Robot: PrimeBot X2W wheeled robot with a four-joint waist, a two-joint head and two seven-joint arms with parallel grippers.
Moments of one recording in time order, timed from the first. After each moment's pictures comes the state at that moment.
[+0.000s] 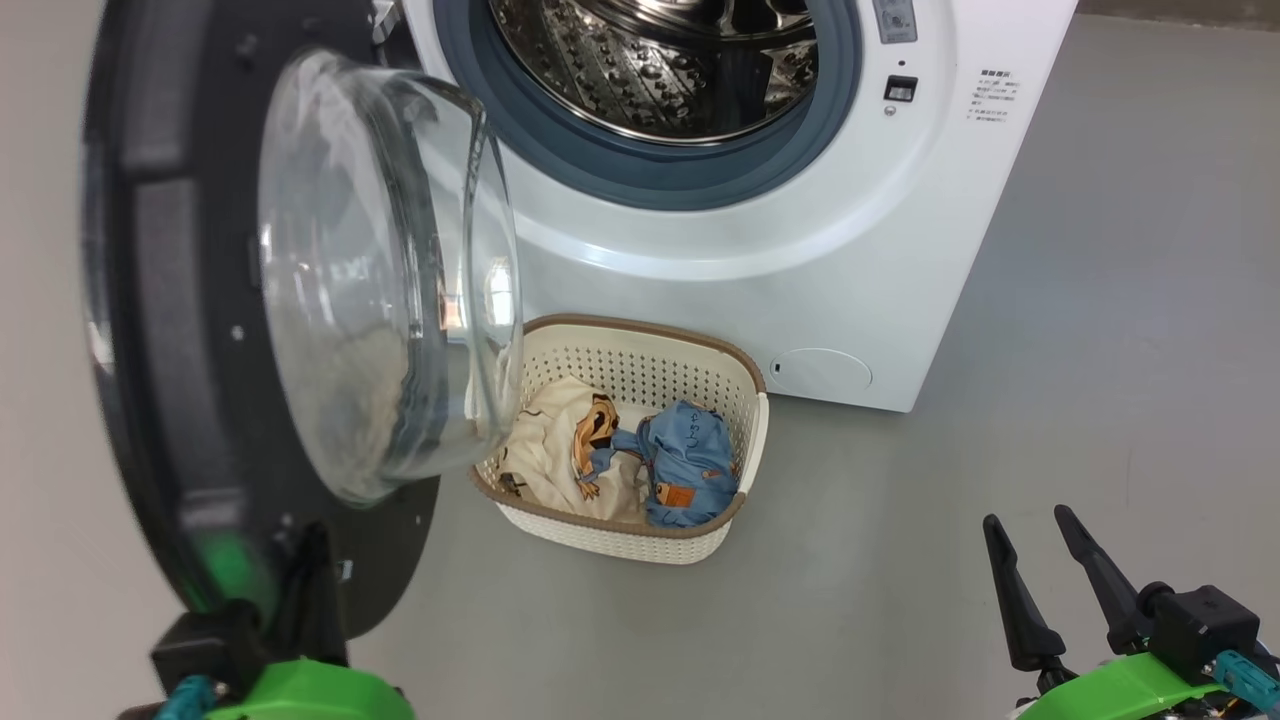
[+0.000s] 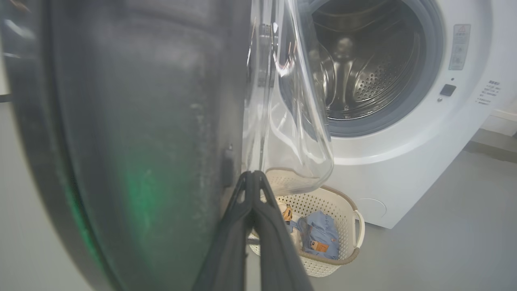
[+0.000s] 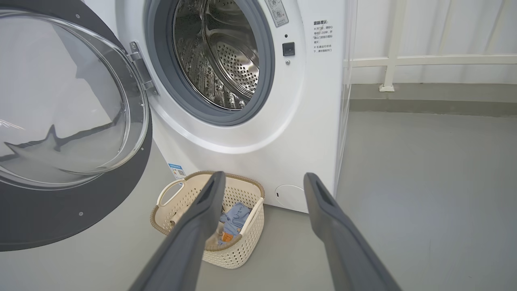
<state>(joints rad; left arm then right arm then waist) -0.06 0.29 -0.42 -0.02 -0.58 0.46 -0.21 0.00 -0.14 -0.01 0.16 0.27 0.13 -0.25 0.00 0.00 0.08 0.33</state>
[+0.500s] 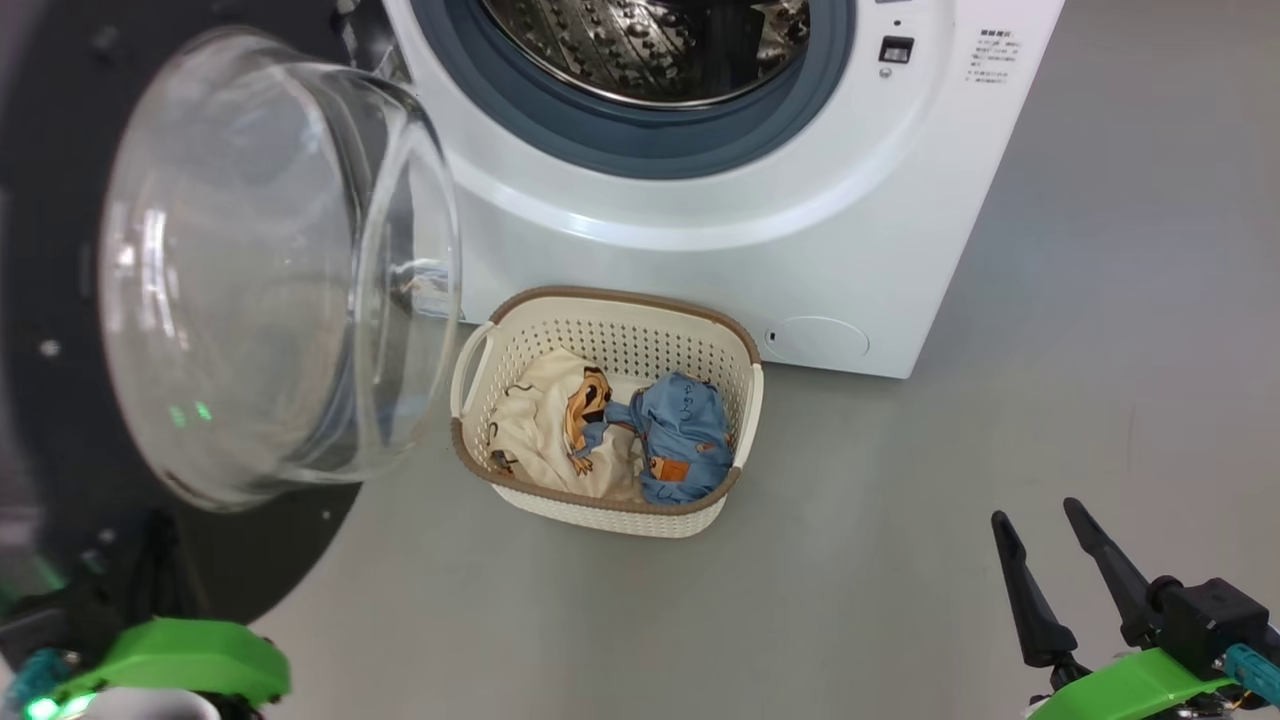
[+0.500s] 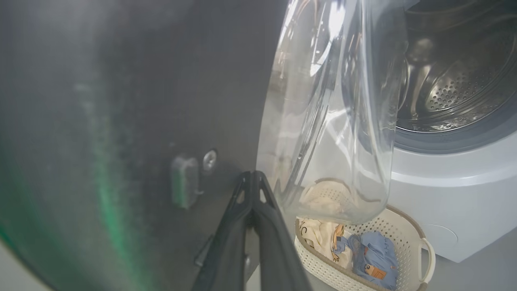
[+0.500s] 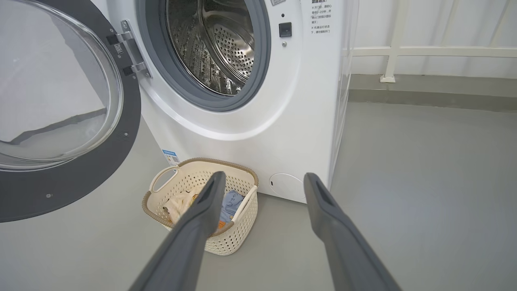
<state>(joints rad) -0.11 0.31 -0.24 0.13 -0.65 0.44 -0.24 0.00 -0.19 0.02 0.16 0.27 0.13 -0.25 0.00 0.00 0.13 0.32</state>
